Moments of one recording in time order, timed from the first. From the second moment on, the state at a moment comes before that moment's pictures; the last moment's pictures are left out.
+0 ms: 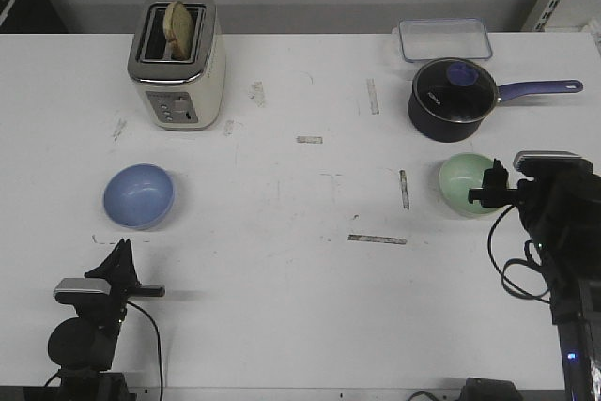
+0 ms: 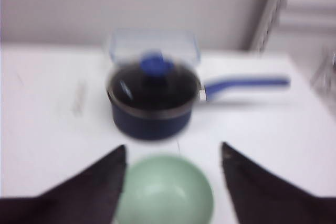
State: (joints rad) left arm 0.01 0.01 0.03 0.06 0.00 0.01; right arm -0.10 0.98 1.12 -0.58 0.01 -0.06
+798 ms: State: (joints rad) left arm 0.01 0.01 0.03 0.06 0.00 0.01; right arm -0.34 1.57 1.12 -0.53 -0.18 -0.16
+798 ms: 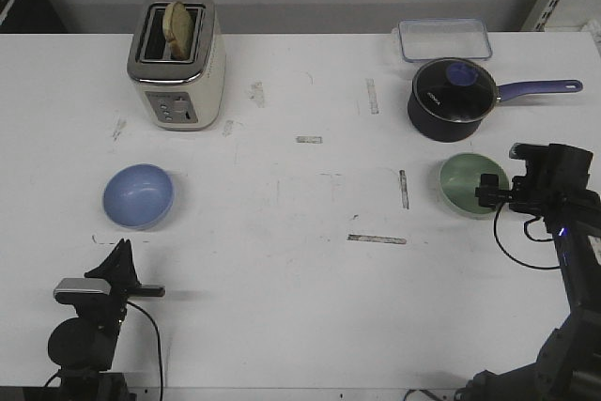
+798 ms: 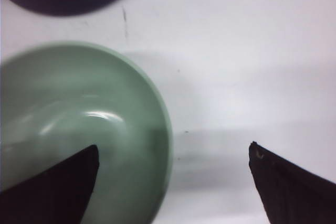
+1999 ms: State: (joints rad) left arm 0.01 0.01 0.03 0.06 0.00 0.01; right arm 0.12 1.15 1.20 -0.76 -0.45 0.03
